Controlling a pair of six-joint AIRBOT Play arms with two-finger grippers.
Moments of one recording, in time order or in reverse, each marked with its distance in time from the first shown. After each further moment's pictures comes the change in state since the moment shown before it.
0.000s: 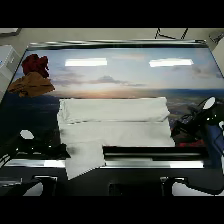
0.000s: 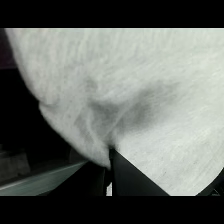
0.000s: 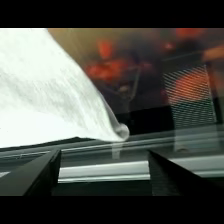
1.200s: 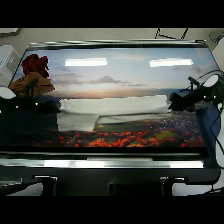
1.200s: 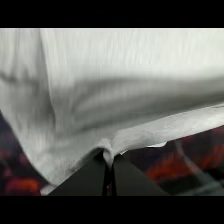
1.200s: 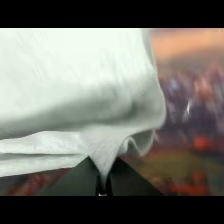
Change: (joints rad) left arm -0.002 -0.212 0.755 0.053 -0.019 -0.082; right arm 0.096 -0.154 0.422 0.183 -0.148 0.022
